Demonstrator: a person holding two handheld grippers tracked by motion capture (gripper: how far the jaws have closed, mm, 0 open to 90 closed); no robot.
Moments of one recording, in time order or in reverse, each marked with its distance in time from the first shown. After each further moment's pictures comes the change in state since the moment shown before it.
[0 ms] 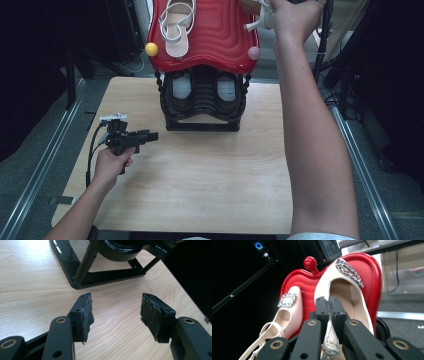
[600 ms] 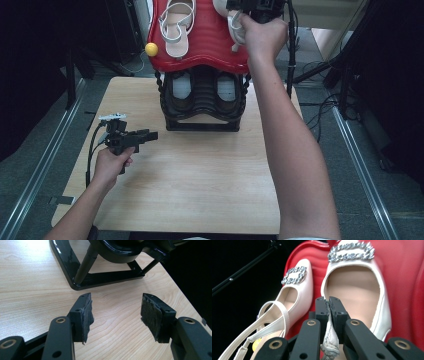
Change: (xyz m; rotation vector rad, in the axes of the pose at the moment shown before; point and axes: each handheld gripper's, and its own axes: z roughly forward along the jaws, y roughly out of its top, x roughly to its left) left arm 0.001 0.000 0.000 -0.004 -0.005 -0.008; right arm 0.020 -0.045 0.042 0.079 0.025 -0.046
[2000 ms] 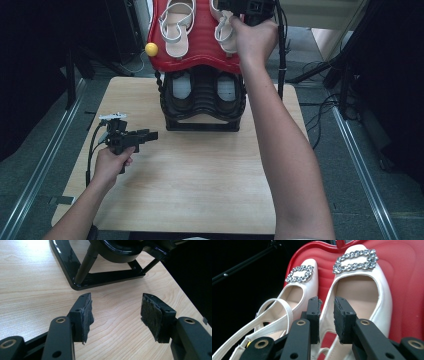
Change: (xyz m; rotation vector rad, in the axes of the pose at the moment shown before) left arm 0.000 0.001 0.001 0.007 0.004 0.008; right arm 0.013 -0.006 0.004 -0.035 -0.030 -0.092
